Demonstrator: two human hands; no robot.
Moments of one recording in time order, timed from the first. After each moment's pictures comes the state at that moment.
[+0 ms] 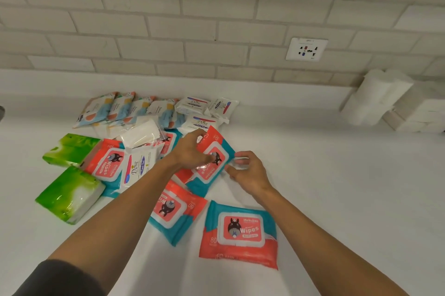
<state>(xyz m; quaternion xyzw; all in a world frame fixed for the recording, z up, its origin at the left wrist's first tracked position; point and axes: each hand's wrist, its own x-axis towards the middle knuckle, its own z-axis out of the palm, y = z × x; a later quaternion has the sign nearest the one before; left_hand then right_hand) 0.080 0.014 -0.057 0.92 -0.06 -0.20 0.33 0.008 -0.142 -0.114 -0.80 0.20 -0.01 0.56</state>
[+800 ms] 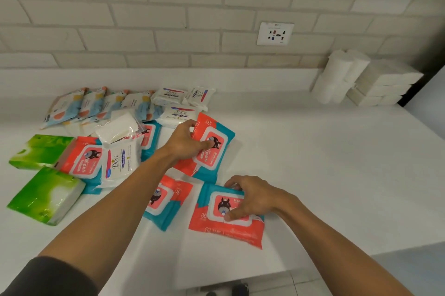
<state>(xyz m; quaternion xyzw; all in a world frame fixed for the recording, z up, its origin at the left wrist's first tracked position) 0.048 -0.011 -0.049 0.87 -0.05 -0.23 0.44 -0.084 -0.168 -0.091 -0.91 0.07 0.30 0.29</state>
